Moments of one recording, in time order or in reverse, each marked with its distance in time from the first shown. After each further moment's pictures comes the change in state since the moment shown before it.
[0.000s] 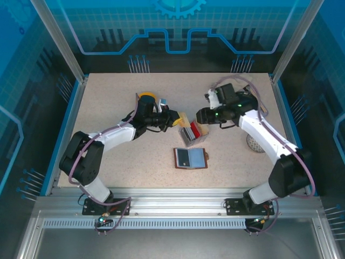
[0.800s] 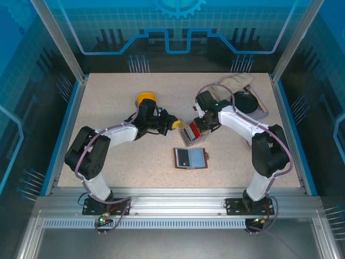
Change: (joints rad) left arm 0.021 0.083 -0.018 -0.014 -0.030 -0.258; right arm 0.127 0.292 0.063 -0.058 0.378 -0.173
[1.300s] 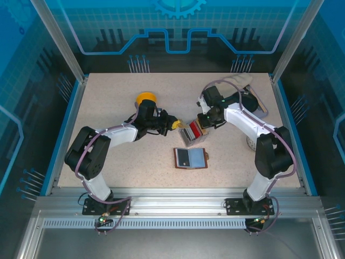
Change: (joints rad) left arm 0.000 0.000 -0.021 0.032 0.000 -0.045; right arm -0.058 -0.023 0.029 -0.032 -0.115 -0.002
